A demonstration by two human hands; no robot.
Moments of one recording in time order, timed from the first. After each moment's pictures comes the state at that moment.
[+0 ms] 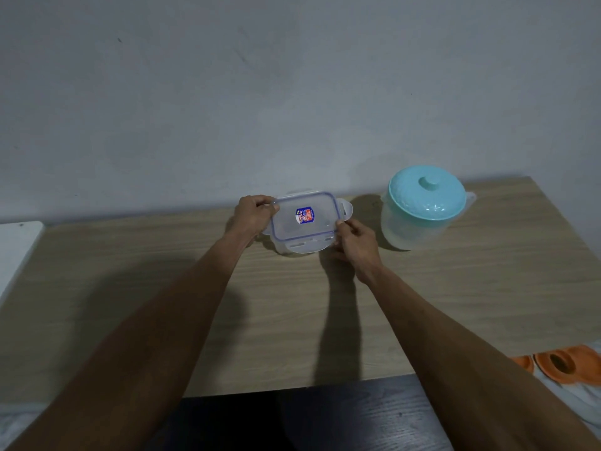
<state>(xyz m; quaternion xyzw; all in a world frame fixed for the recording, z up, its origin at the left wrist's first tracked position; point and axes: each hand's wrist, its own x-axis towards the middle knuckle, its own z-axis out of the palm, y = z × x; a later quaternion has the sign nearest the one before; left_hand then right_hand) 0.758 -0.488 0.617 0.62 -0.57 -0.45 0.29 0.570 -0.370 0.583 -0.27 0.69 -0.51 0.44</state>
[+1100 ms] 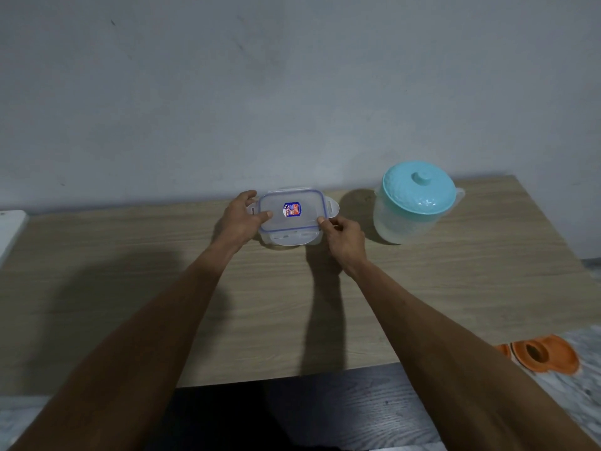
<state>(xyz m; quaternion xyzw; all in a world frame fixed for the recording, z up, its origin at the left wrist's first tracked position) 0.781 -0.471 0.602 0.61 -0.62 -0.41 0.28 0.588 -0.367 0.594 -0.33 0.76 -0.44 0.35</state>
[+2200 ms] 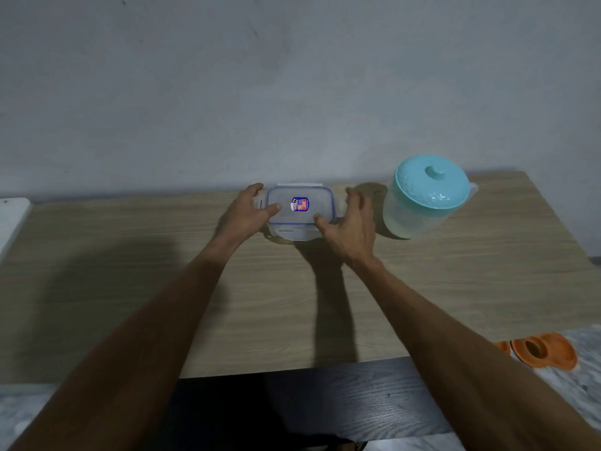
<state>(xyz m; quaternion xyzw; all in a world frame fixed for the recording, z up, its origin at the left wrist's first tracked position) 0.795 -0.470 0.602 0.60 -0.64 -0.42 0.23 0.600 -0.360 0.618 -0.47 0.80 -0.34 0.16</state>
